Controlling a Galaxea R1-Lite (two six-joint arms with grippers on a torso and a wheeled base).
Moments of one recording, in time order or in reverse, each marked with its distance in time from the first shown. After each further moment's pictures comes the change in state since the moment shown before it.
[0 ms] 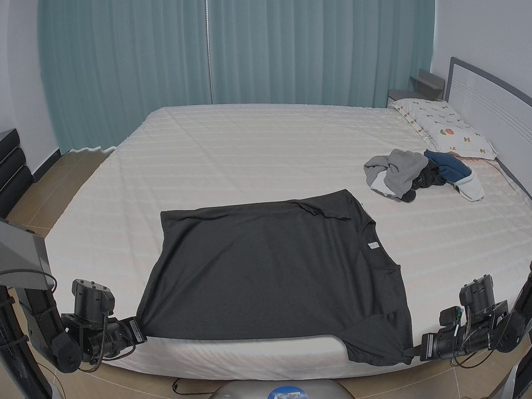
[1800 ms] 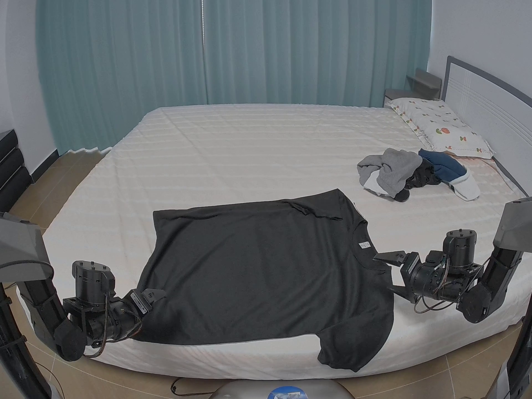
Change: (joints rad) left arm -0.001 -0.018 -0.117 -0.013 -0.120 -0.294; right arm -0.046 0.263 -0.346 -0.440 0.023 0.647
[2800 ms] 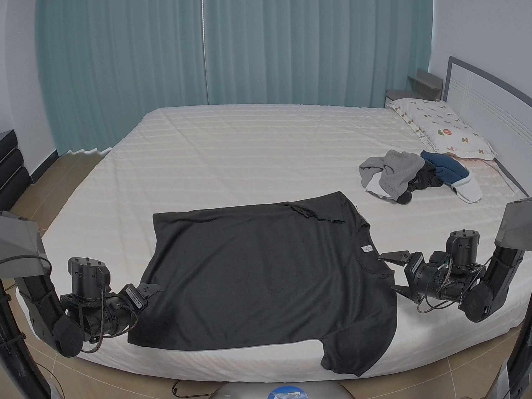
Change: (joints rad) left arm 0.048 0.006 -0.017 -0.007 -0.002 0.000; right arm -0.009 0.006 0.006 0.000 0.001 -0.001
